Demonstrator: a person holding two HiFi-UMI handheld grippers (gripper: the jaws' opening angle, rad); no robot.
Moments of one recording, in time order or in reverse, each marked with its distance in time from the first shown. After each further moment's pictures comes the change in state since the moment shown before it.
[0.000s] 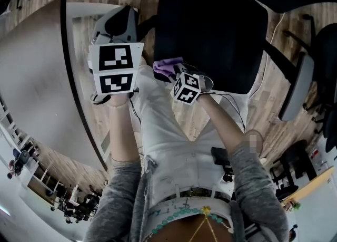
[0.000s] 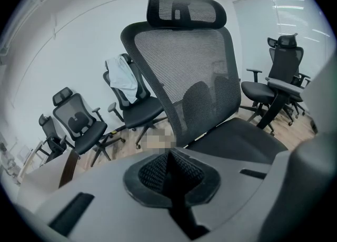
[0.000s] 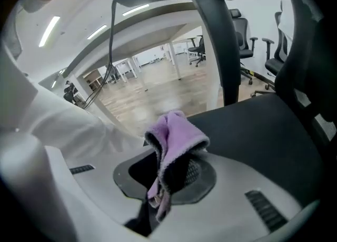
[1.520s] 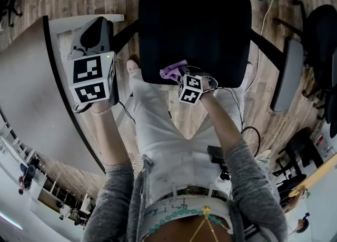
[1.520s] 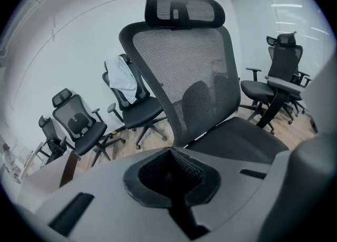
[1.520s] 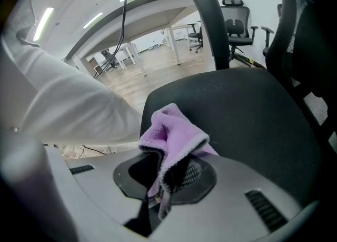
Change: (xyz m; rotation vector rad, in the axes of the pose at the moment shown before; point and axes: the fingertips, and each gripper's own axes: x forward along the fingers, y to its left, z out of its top) left arm 0.001 0.000 0.000 0.012 0.002 -0.001; right arm -0.020 -0.005 -0.089 -0.006 0.145 -0.013
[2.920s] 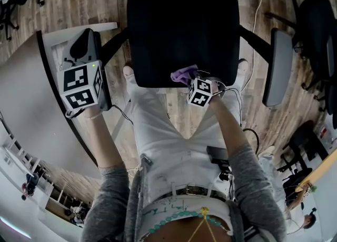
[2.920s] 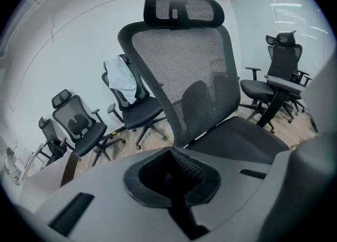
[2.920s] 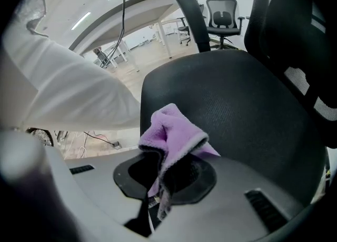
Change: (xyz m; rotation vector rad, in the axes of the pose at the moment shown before) left arm 0.000 0.000 0.001 -0.002 0.003 -0.003; right arm -0.031 -0.003 -0.077 0.095 0.059 -0.037
